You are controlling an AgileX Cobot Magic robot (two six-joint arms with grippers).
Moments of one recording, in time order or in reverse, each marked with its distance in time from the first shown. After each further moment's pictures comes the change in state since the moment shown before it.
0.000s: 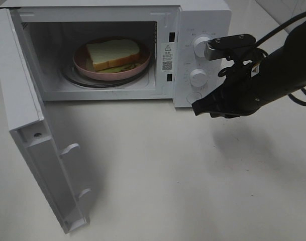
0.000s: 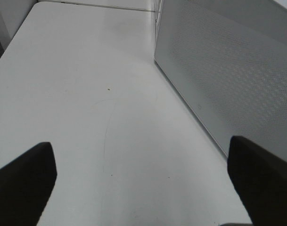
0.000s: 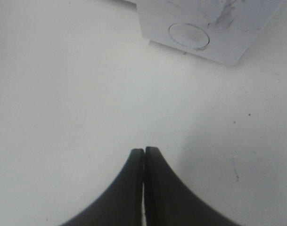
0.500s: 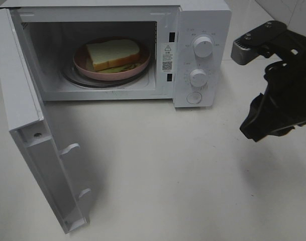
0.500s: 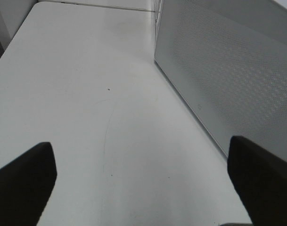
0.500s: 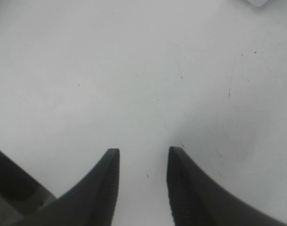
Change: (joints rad) left arm 0.000 0.000 0.000 0.000 0.000 0.000; right arm 0.000 -0.302 0.001 0.000 0.489 -0.280
